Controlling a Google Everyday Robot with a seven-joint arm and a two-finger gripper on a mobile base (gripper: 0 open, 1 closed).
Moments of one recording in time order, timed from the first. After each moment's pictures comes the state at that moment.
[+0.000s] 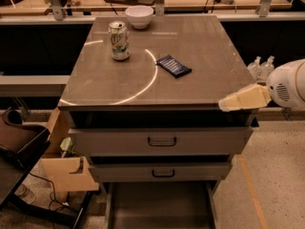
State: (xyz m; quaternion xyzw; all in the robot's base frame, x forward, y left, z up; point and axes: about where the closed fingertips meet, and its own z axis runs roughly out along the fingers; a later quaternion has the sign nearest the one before) arm 0.522 -0.245 0.902 -0.25 0.88 0.03 0.41
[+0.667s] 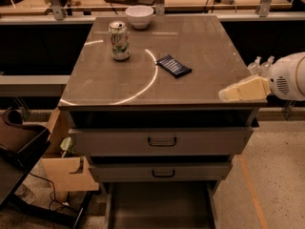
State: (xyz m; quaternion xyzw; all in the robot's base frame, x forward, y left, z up) arm 0.538 -0.248 0.920 -0.24 0.86 0.02 0.45
